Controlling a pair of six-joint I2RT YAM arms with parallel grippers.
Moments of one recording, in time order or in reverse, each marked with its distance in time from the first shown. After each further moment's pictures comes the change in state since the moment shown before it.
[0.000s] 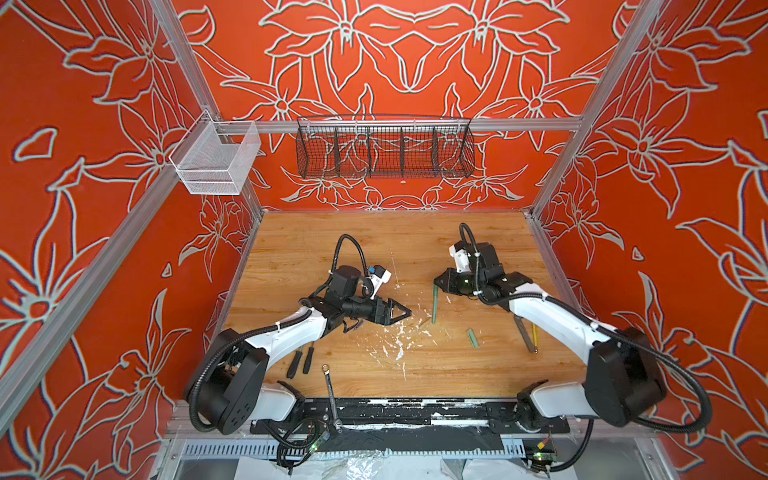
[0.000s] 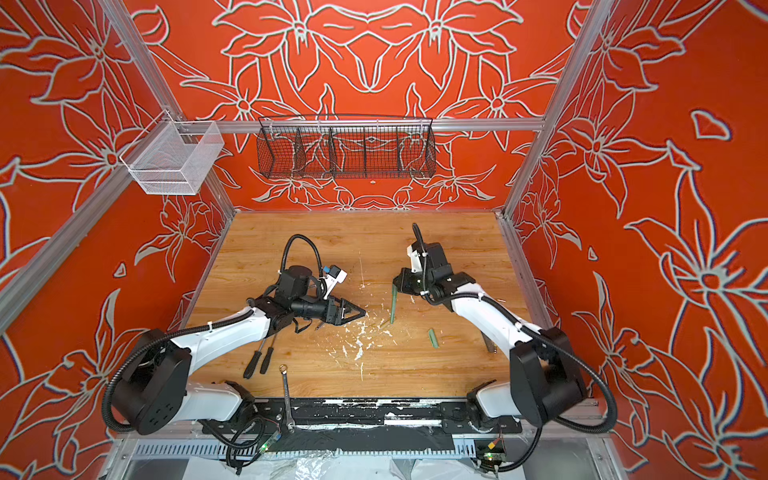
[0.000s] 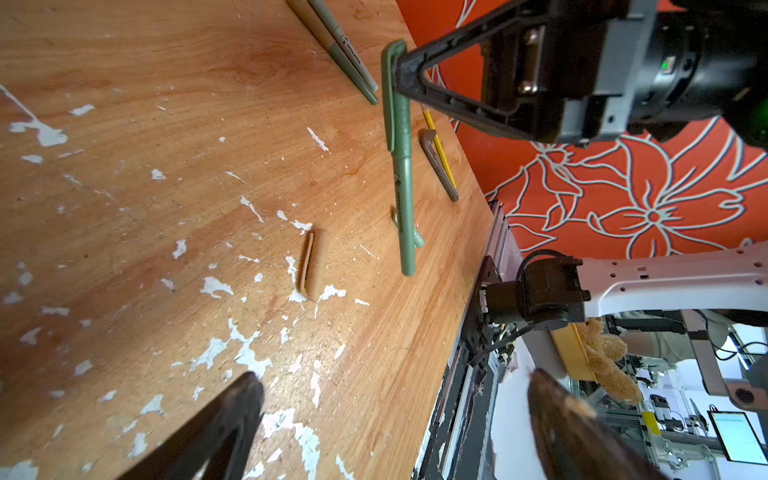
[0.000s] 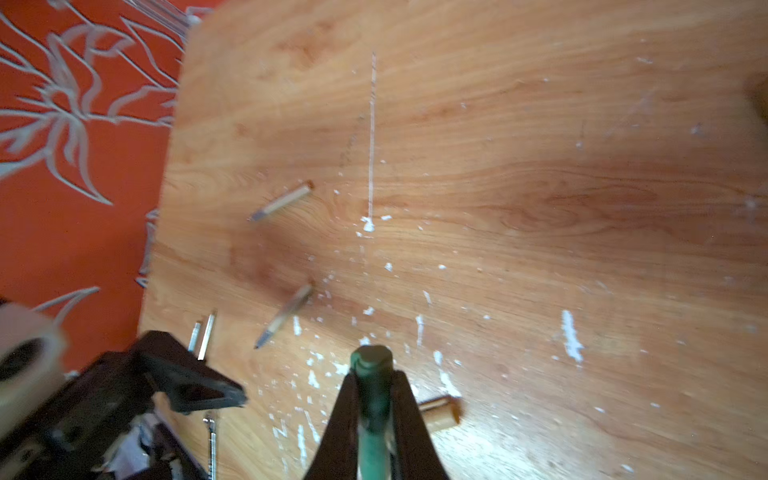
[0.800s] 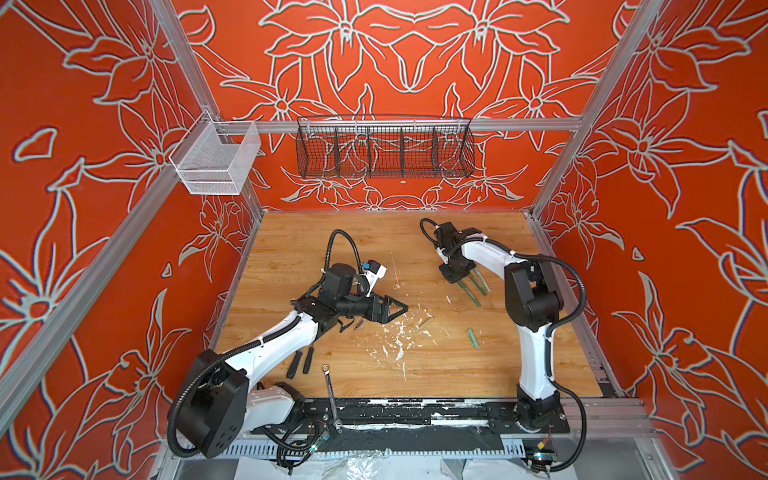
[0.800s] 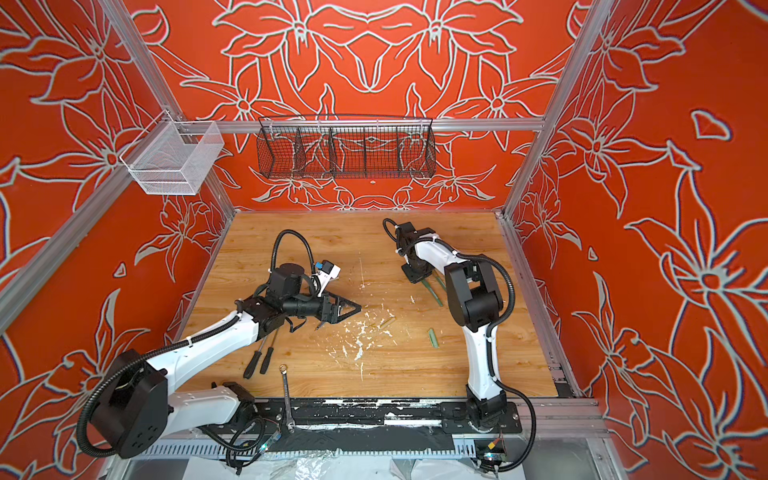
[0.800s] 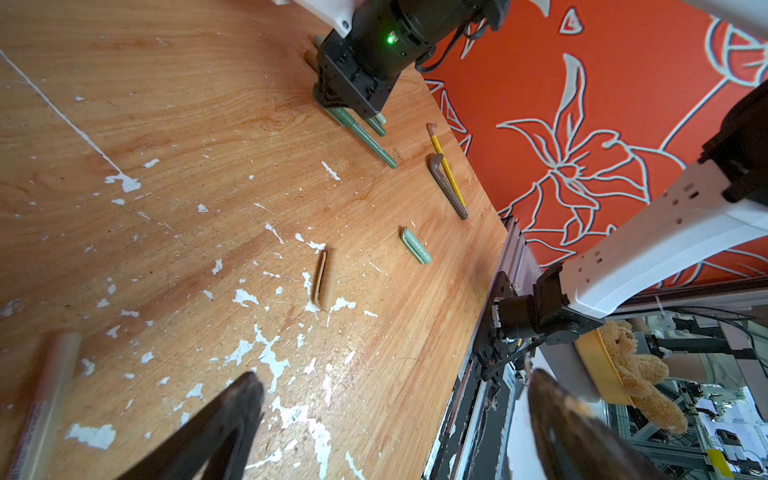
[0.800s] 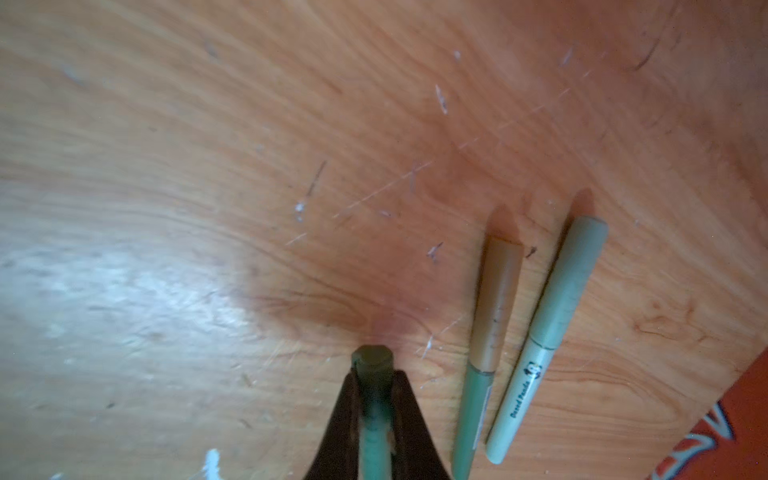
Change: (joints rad) left arm 0.000 -0.108 0.025 -0.101 -0.087 0.041; right arm -0.043 0.698 0.663 -0.570 0.600 -0.622
